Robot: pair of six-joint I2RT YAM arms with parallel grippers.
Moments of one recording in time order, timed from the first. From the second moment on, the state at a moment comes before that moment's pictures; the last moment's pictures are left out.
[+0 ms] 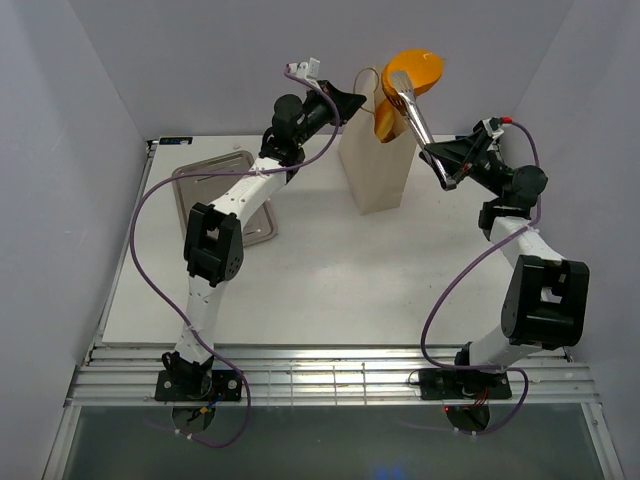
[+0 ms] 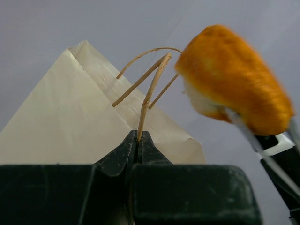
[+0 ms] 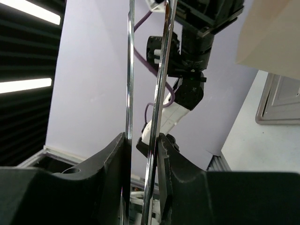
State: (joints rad) left arm -0.49 2.27 2.07 0.47 0.35 -0.67; right arm -0.12 1.51 0.98 1.20 -1.09 1.93
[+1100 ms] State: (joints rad) left arm -0.48 2.21 1.97 0.50 0.30 -0.67; right arm -0.04 1.61 0.91 1.21 -0.97 2.01
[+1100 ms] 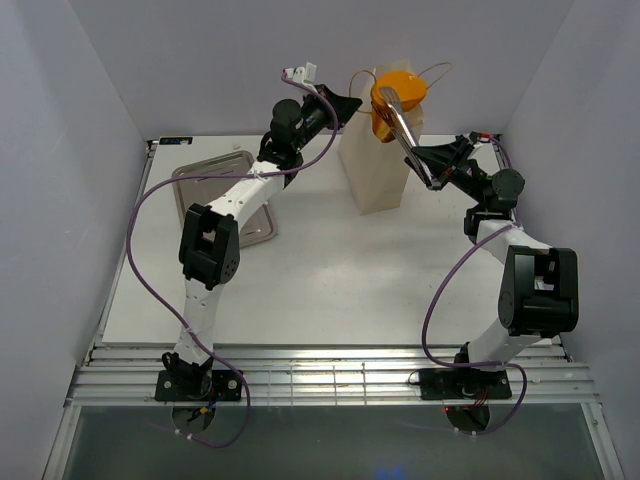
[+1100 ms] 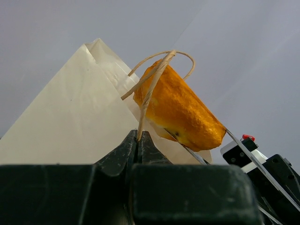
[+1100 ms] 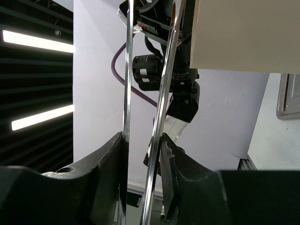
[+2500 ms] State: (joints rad) left arm -0.48 2.18 1.92 0.50 0.26 -0.68; right arm 0.08 1.69 1.13 1.22 -1.09 2.01
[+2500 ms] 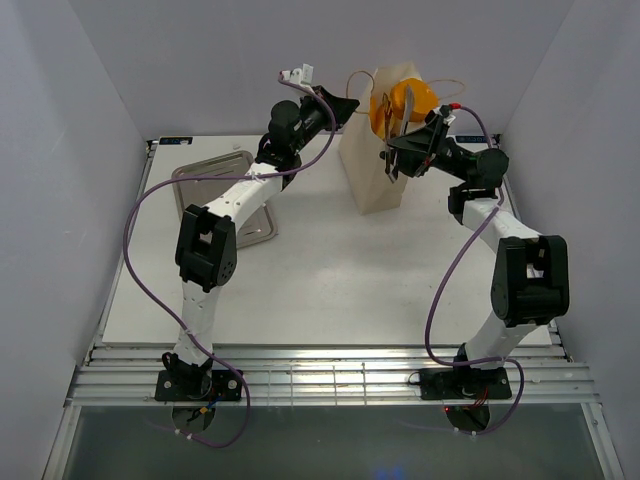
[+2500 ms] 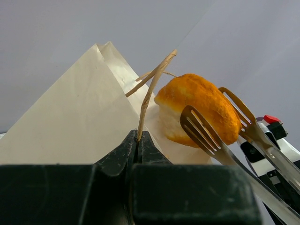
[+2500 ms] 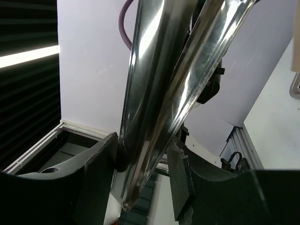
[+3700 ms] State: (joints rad) left arm -0.47 2.16 1.85 0.51 0.24 -0.70; right arm 0.25 1.90 1.49 1.17 -1.19 1.92
